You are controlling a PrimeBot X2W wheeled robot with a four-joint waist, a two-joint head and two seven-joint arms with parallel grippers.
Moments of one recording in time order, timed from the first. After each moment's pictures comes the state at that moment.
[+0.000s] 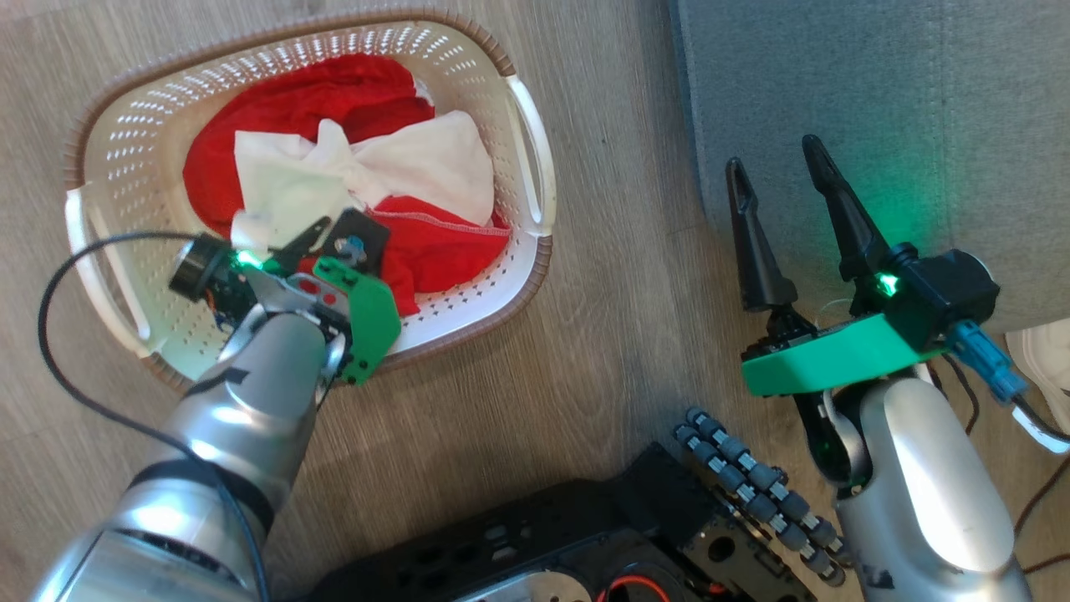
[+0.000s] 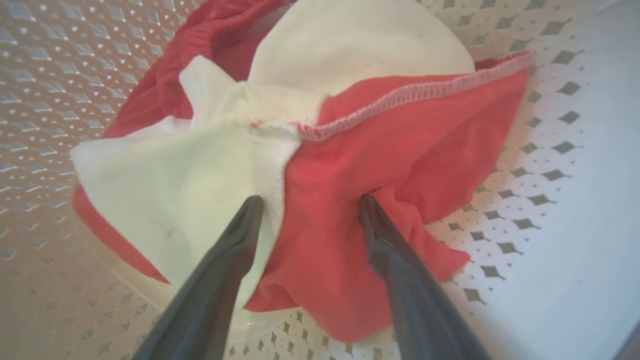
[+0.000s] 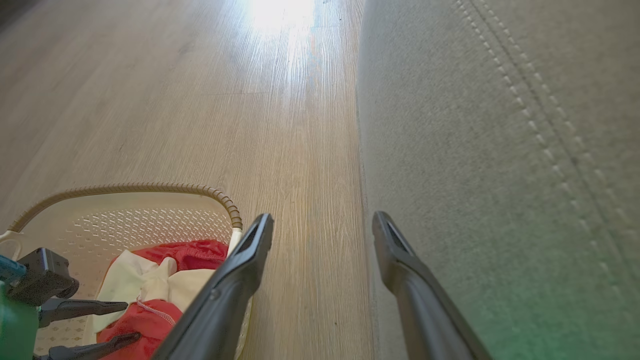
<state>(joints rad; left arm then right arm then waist) -0.89 0.05 -0.57 1.26 -0.01 0.05 -0.20 -0.32 -0.04 0.15 0.10 0.18 0.13 -0.25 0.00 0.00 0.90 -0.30</state>
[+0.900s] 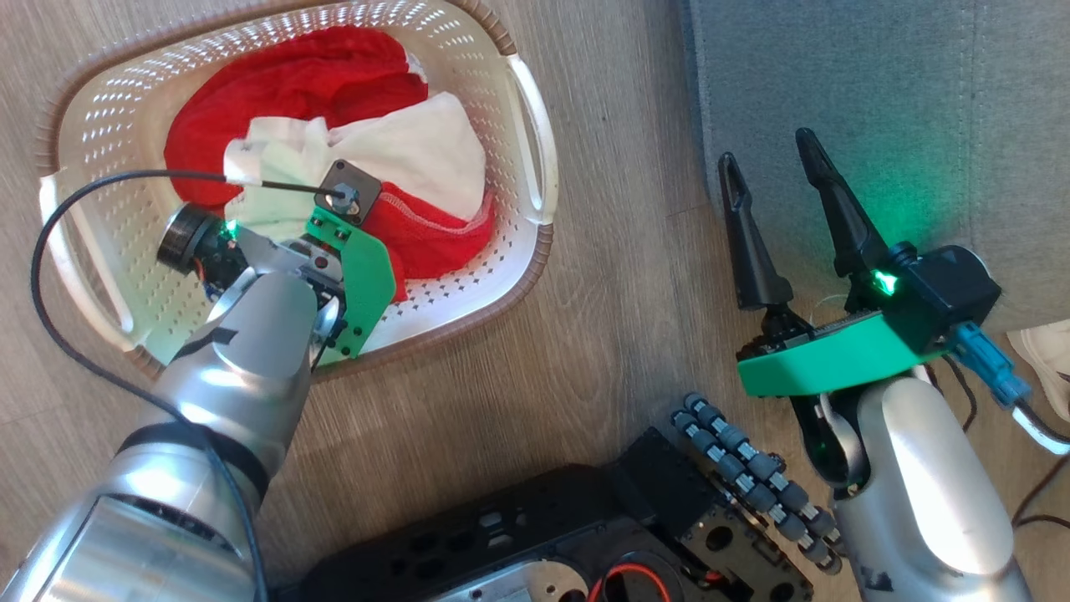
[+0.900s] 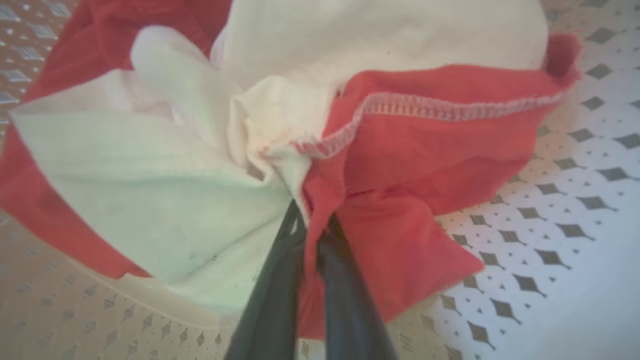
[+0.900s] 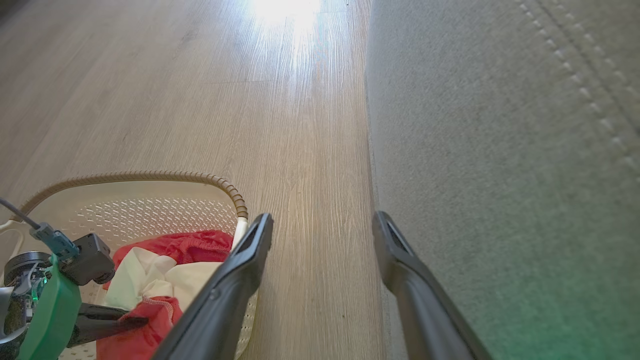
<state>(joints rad) -0.99 0.04 -0.63 1.29 -0.12 0.01 0.00 -0.32 -0.04 0.17 0.07 0.18 0.13 -0.25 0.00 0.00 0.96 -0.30</state>
